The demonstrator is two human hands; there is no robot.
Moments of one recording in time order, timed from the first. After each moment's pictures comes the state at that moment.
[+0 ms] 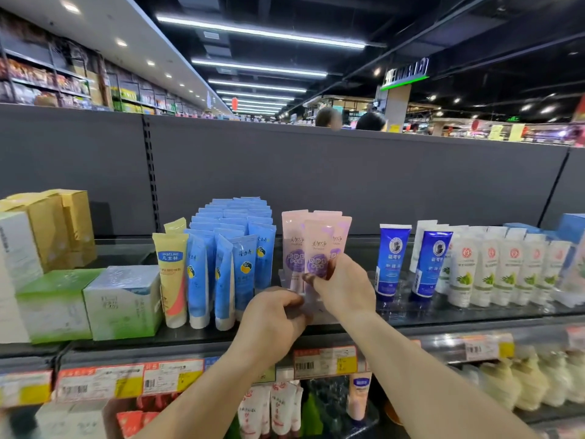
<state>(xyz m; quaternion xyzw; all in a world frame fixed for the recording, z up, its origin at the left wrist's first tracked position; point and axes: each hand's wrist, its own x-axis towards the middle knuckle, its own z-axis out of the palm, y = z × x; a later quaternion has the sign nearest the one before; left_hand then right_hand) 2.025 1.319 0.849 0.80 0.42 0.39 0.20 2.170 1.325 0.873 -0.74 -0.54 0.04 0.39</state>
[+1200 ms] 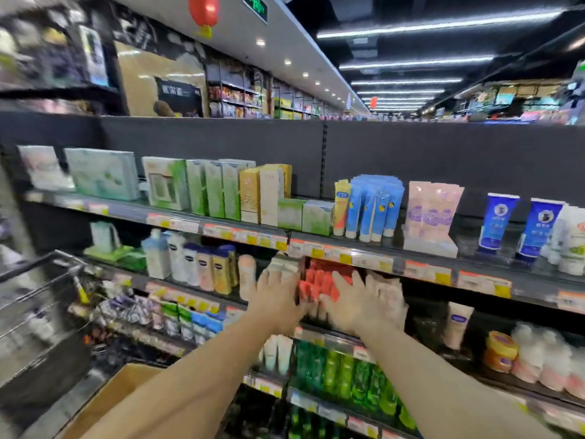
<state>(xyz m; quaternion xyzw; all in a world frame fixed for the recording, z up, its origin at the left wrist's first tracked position) 1.840 1.075 0.815 0.68 0.73 0.11 0.01 2.002 1.101 0.824 -0.64 -0.76 0.10 0.11</state>
